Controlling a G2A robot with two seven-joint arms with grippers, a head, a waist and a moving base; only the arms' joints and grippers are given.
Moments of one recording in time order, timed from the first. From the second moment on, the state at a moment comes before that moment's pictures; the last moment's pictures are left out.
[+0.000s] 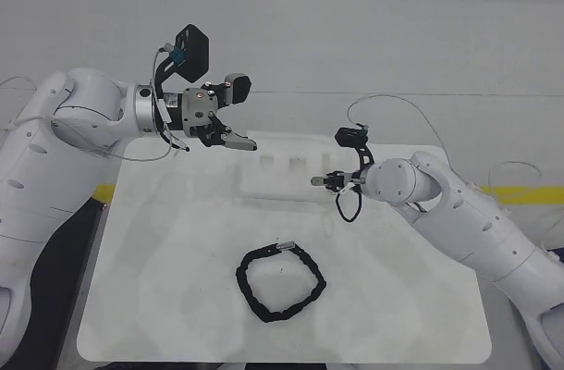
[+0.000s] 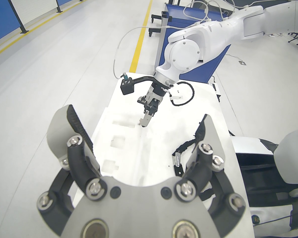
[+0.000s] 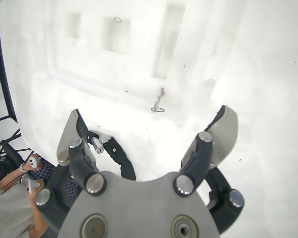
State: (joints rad) left arm 0.24 -0.86 -0.75 -1.31 0.16 -1.01 -0.60; right arm -0.34 -1.03 0.41 -1.33 -0.07 0.40 0.78
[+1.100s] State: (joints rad) left arm 0.24 -0.86 -0.75 -1.31 0.16 -1.01 -0.60; right arm -0.33 -1.07 0.38 -1.30 -0.16 0.39 0.80
